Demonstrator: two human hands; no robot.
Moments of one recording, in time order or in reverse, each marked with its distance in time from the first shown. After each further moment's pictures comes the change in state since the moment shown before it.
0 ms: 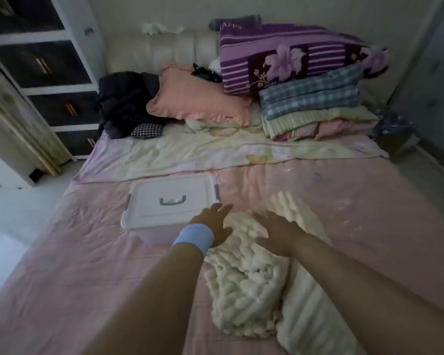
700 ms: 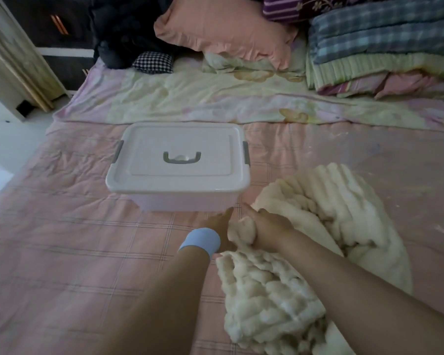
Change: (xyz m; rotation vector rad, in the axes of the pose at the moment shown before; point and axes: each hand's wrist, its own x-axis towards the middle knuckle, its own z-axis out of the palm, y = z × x) left_hand 0.136 -0.123 0.173 -0.199 -0.271 -0.181; right_hand 0.200 -0.031 0.149 -0.082 -0.150 -0.073
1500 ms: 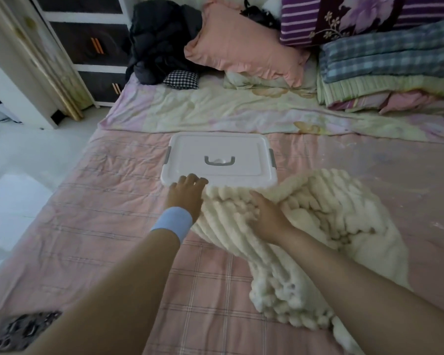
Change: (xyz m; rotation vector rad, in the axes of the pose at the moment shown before) left_hand -0.138 -0.116 -0.091 0.330 0.616 -0.028; right_hand -0.075 -0.129 -0.027 0.535 0.293 -0.038
